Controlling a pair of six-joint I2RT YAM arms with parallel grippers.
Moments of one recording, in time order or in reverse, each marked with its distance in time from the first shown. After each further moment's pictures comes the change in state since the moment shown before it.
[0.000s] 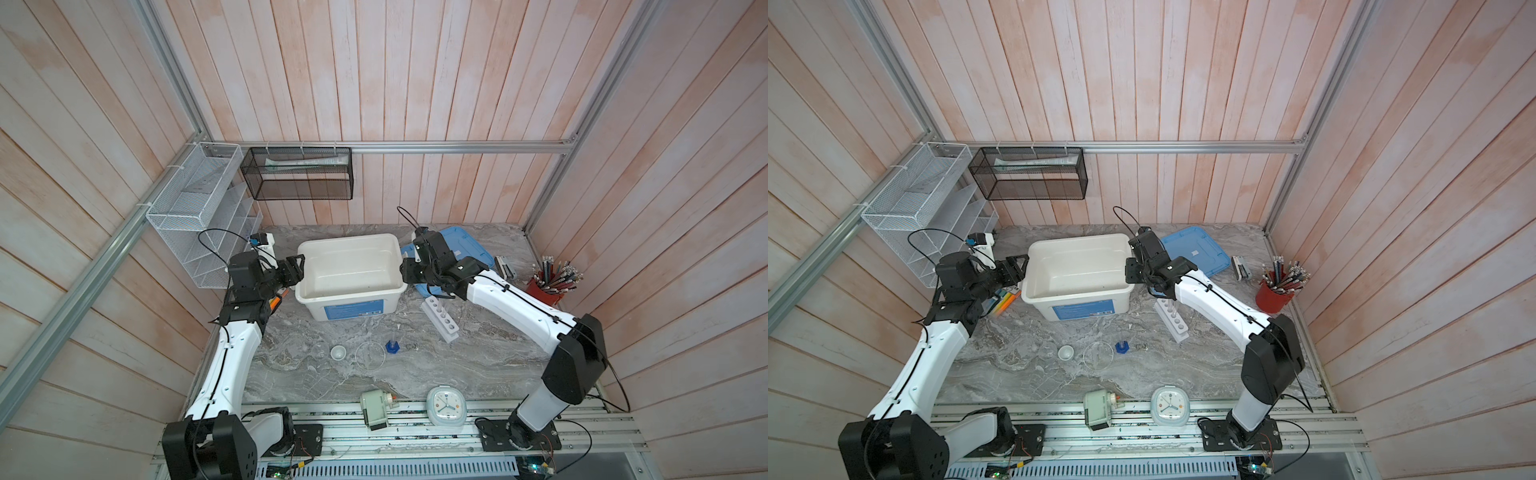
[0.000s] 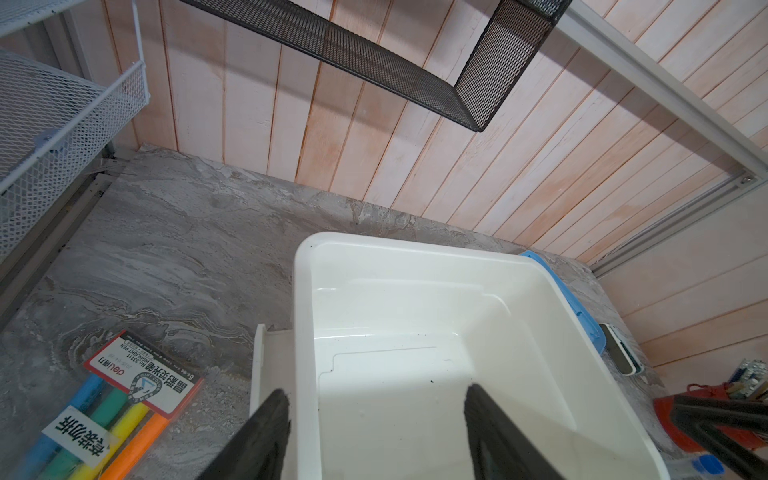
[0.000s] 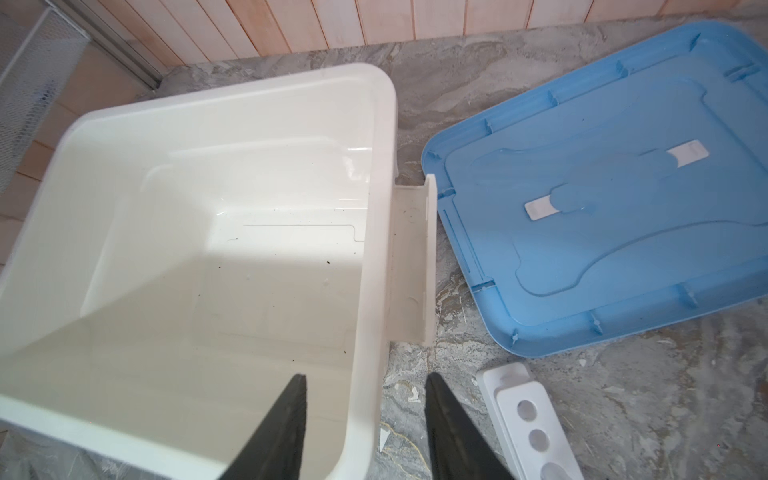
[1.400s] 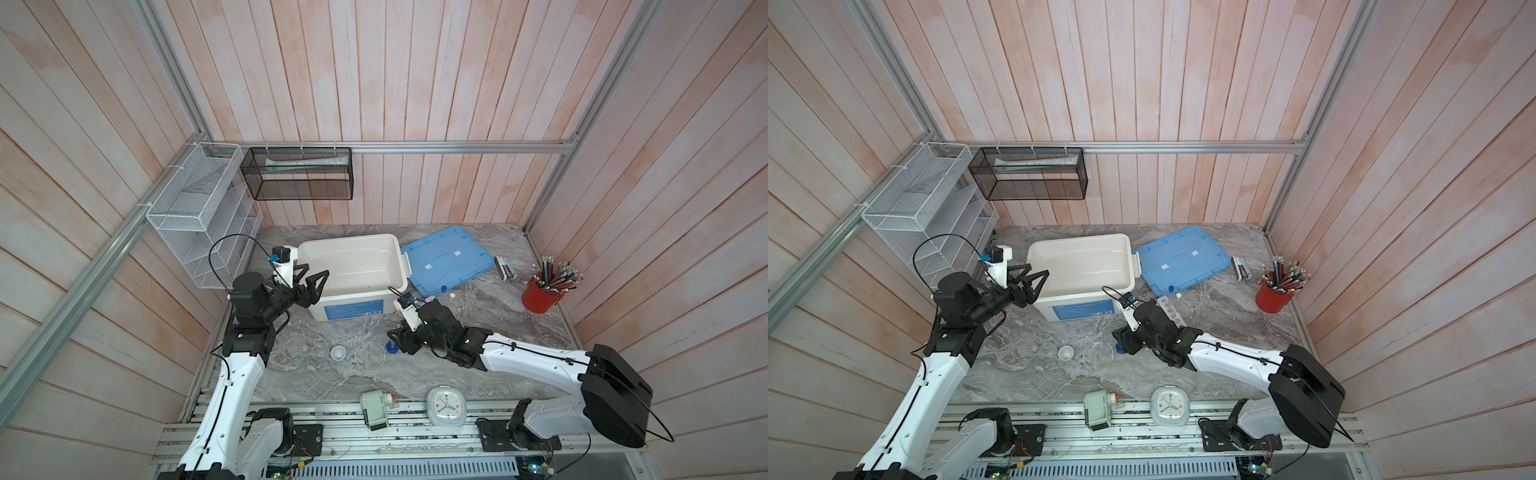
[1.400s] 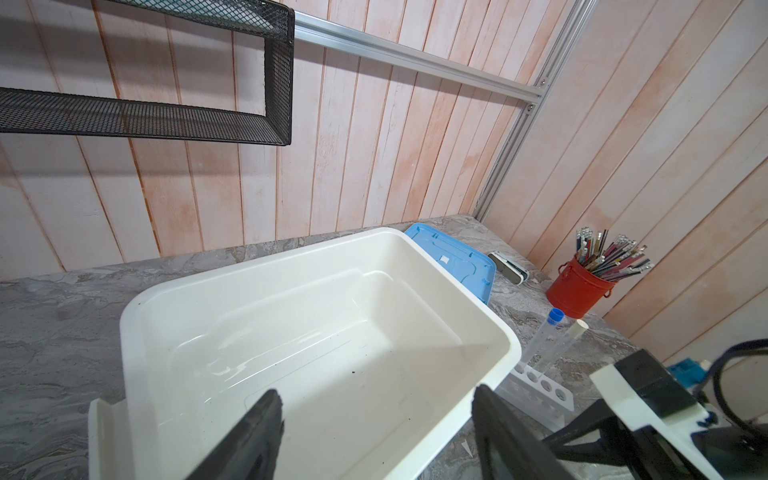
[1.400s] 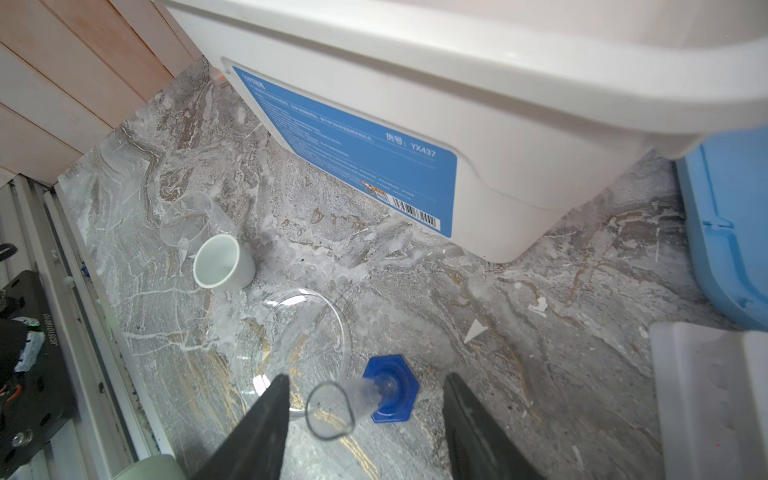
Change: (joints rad) left arm -0.092 -0.217 -0.170 0.145 0.264 0.173; right arm 0.225 -0.235 -0.728 0.558 -0.172 -0.205
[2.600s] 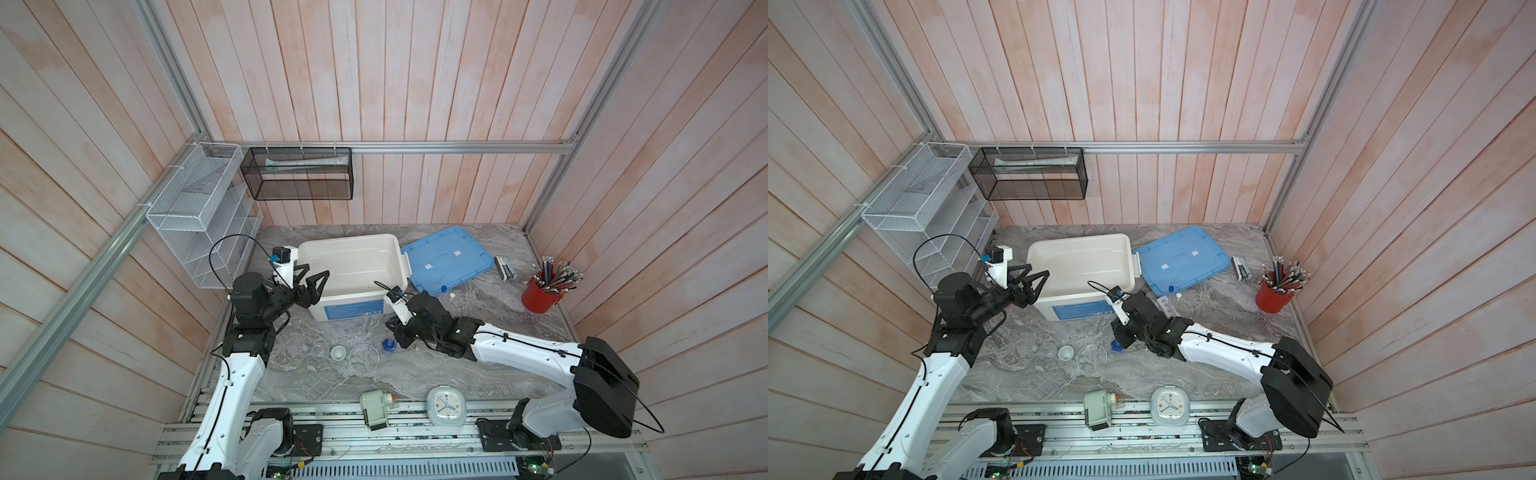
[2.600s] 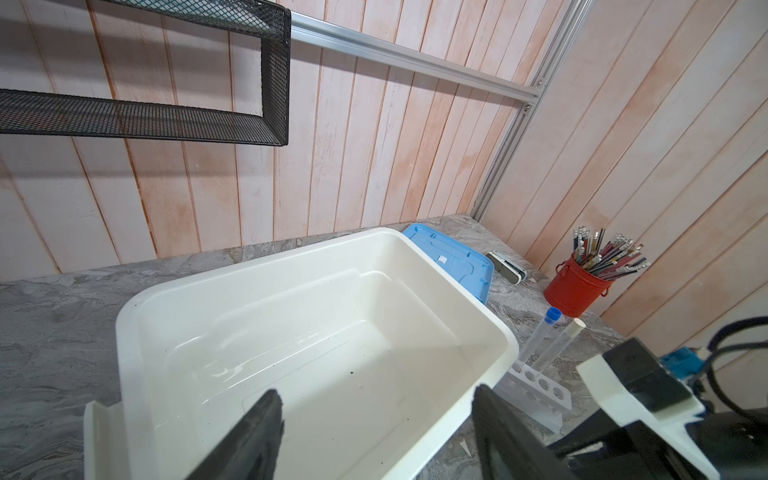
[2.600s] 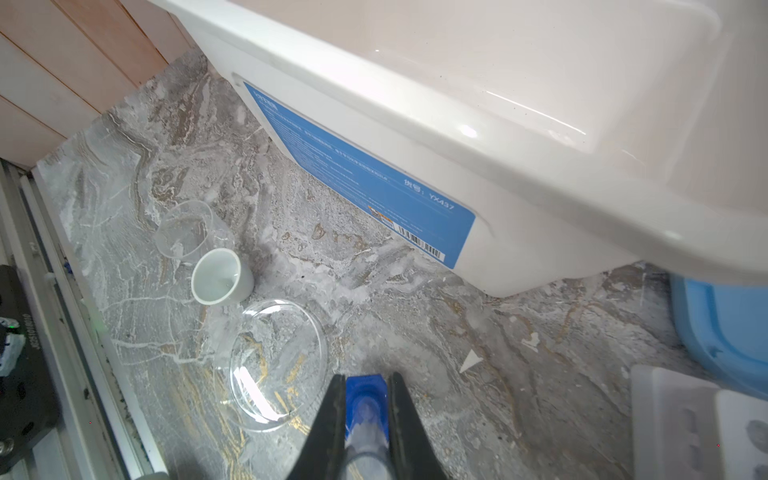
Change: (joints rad) left arm 0.000 -0.002 -0.003 0.006 0.006 0.000; right arm 0.018 0.063 0.194 -0.178 0.046 -0.088
